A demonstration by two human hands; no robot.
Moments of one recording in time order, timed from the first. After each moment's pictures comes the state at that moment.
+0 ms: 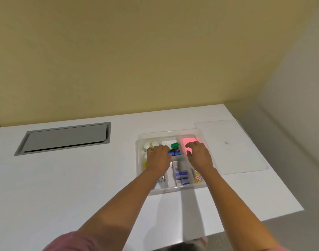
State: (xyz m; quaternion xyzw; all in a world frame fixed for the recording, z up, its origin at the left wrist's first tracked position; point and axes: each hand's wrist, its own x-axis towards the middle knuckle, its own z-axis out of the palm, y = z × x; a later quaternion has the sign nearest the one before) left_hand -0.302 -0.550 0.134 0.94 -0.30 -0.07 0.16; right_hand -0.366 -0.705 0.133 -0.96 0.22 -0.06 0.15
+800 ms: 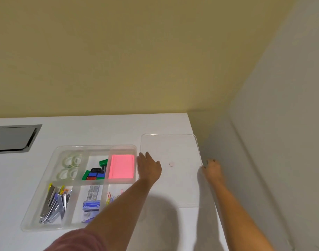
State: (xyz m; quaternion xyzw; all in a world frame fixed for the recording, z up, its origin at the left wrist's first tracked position) left_hand -0.319 -0.855 0.071 0.94 -0.01 -0.22 0.27; right_hand -0.405 -1.059 0.081 -0.89 0.40 0.07 0.23
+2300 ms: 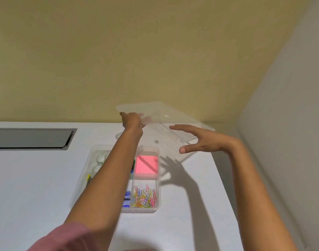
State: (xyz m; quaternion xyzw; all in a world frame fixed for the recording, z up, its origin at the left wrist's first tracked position) left_hand -0.259 -0.737 0.285 0.50 0.22 -0.11 0.83; right_hand -0.387 -0.927 0.313 -0.93 -0.07 0.18 0.32
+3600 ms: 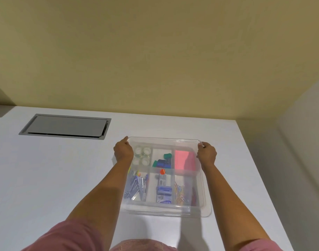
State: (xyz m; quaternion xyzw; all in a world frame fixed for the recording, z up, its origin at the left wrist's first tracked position) left_hand -0.237 -0.548 0.132 0.86 0.19 -0.01 0.47; right_hand -0.302 -0.808 0.132 -0.78 0.40 -0.08 0.48
